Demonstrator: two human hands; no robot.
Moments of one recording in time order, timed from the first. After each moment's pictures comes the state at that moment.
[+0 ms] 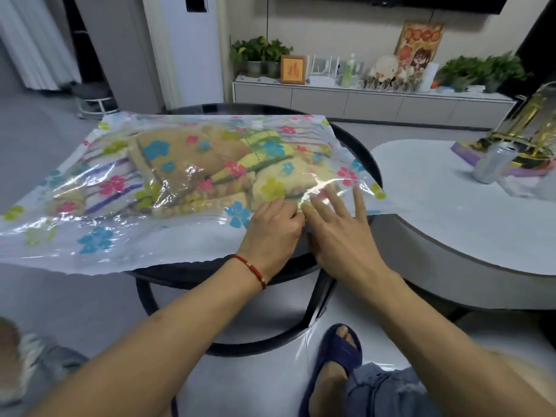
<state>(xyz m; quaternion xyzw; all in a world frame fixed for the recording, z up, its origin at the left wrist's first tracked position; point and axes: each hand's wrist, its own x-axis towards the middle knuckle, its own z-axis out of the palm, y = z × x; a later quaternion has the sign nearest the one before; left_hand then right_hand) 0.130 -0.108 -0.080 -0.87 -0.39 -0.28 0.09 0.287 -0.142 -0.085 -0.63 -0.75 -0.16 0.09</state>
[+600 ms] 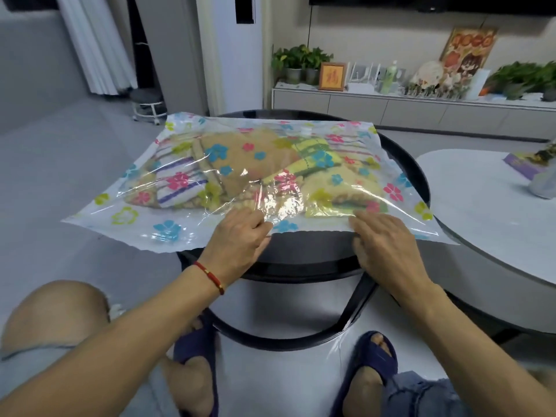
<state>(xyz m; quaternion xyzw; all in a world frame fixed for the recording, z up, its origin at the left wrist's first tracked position) -0.015 -0.115 -0.086 -0.87 -0.41 -0.24 0.14 0.279 -0.147 -0.099 -0.57 -0.77 -0.20 0.20</state>
